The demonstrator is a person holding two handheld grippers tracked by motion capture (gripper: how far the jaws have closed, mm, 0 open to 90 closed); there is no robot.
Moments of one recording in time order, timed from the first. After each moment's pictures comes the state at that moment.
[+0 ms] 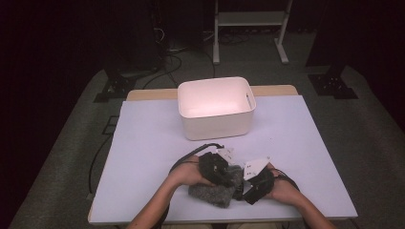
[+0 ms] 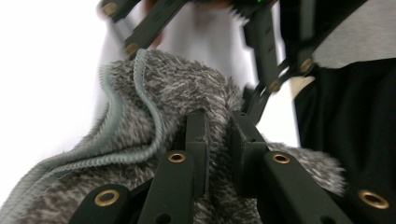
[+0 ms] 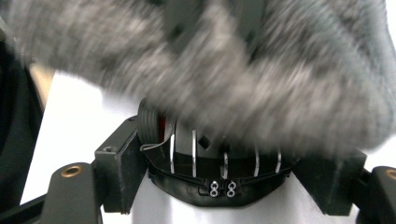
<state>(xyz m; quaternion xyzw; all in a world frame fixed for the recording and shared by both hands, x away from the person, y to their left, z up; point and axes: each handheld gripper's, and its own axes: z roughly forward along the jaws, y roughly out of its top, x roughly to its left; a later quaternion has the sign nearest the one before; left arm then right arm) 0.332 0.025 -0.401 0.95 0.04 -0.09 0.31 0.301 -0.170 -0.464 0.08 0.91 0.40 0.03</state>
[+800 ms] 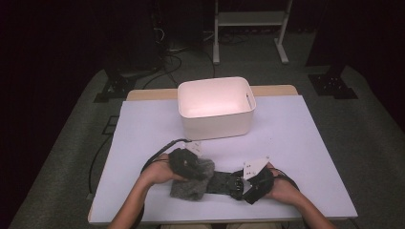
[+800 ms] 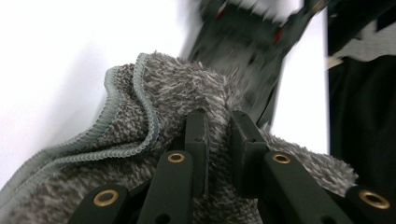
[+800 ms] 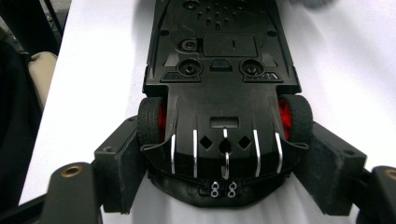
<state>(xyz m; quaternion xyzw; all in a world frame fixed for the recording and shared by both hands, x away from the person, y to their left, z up) 0.339 0.087 -0.399 0.94 0.10 -0.07 0.31 0.302 -0.169 -0.463 0.08 0.91 0.39 0.03</state>
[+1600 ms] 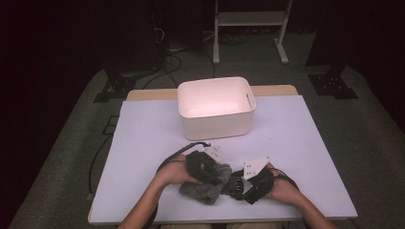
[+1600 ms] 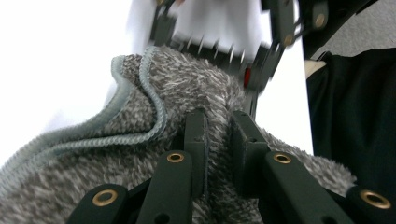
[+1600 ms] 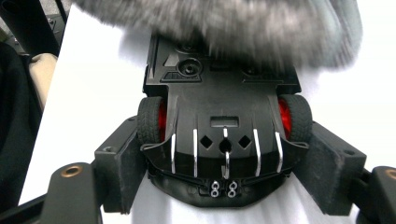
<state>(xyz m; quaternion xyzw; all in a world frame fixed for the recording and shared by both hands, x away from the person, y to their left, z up) 0.333 0.056 -0.400 0.95 0.06 -0.08 0.30 0.302 -0.170 -0.464 0.08 0.91 0.40 0.03</state>
